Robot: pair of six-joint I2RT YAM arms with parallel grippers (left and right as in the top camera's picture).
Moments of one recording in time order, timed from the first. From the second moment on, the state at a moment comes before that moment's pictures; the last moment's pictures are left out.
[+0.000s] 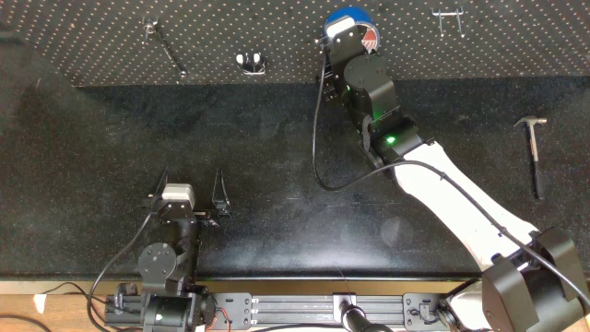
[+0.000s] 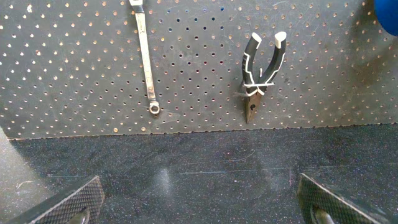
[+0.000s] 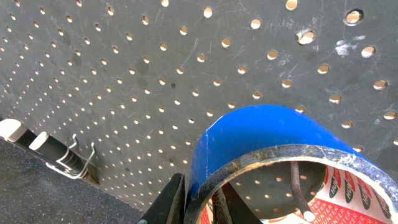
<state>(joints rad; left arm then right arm) -0.04 0.01 0.01 -0.07 -0.02 0.00 0.52 1.60 1.10 0.22 0.16 -0.06</state>
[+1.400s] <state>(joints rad) -0.04 0.01 0.01 -0.07 -0.02 0.00 -0.64 1.74 1.10 -0.85 -0.07 -0.75</state>
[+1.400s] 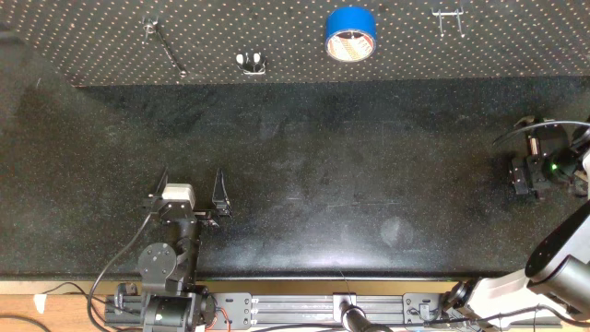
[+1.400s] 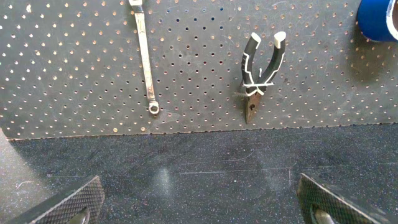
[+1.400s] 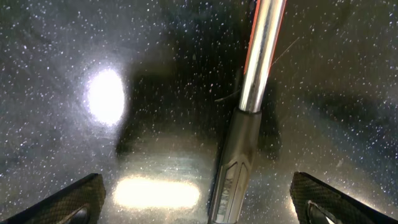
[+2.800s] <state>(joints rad) -0.05 0.01 0.01 -0.07 -0.02 0.00 -0.09 1.23 1.03 -0.53 -0.30 -0.17</state>
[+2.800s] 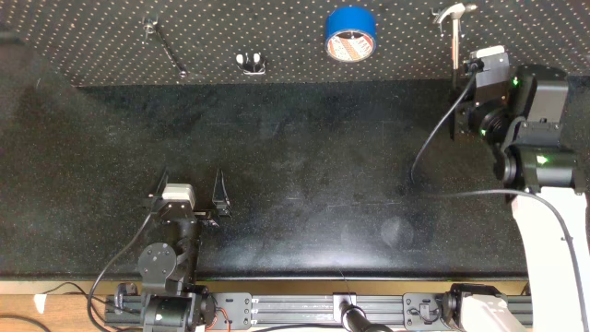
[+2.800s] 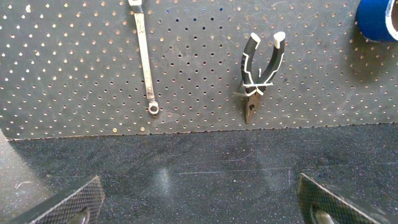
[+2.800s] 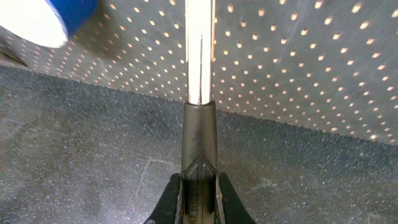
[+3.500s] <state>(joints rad) -0.05 0.01 0.01 -0.07 -0.02 0.00 -0.09 1.08 0.66 -0.25 -0.26 -0.15</state>
